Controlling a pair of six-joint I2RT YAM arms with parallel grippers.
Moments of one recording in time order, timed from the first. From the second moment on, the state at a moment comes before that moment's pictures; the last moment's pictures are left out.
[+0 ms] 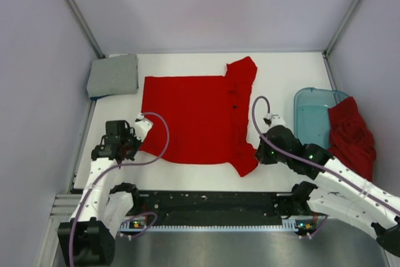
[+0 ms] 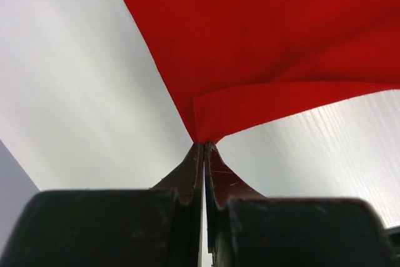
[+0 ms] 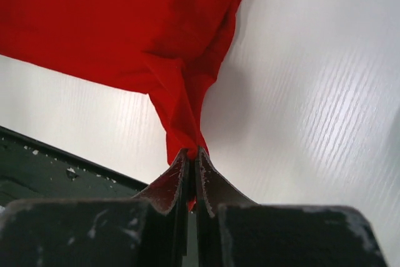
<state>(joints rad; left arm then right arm) 0.05 0.83 0.54 -0.65 0.13 0.63 0.81 0.77 0.65 -0.69 0.17 0.62</state>
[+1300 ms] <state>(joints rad) 0.05 1.51 1.98 -0.49 0.08 0.43 0.10 1.62 2.20 -0.61 -0.13 0.40</state>
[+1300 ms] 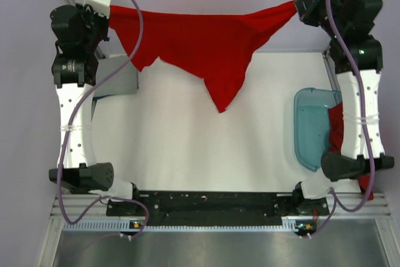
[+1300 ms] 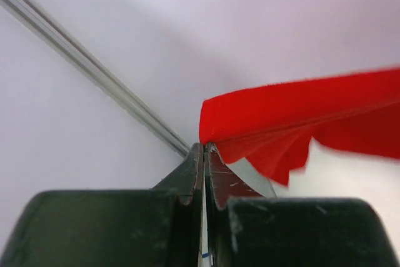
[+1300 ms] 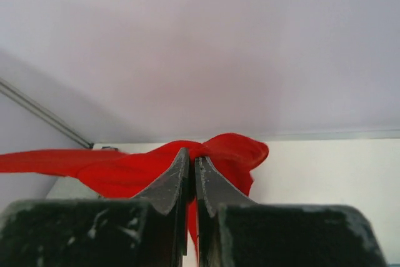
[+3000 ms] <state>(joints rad) 0.06 1.13 0.62 -0.47 0.04 0.59 0.40 1.19 0.78 -0.56 -0.01 0.50</state>
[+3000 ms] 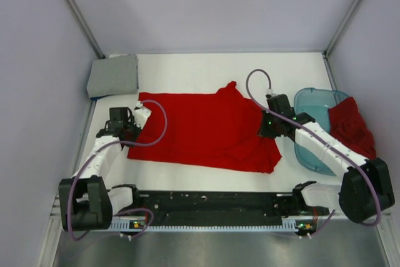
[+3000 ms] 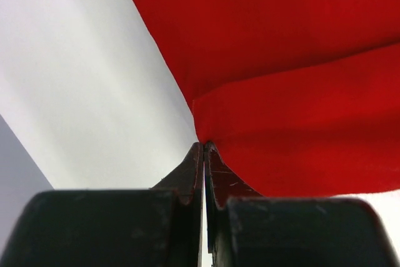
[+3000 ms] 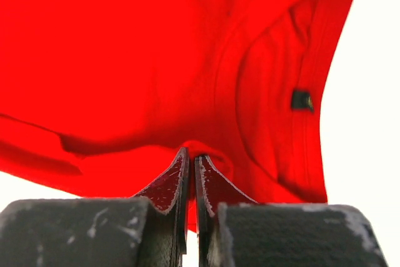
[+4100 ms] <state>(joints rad) 0.07 1.24 0.56 -0.25 -0.02 0.52 0.32 1.50 0.93 -0.48 0.07 0.33</state>
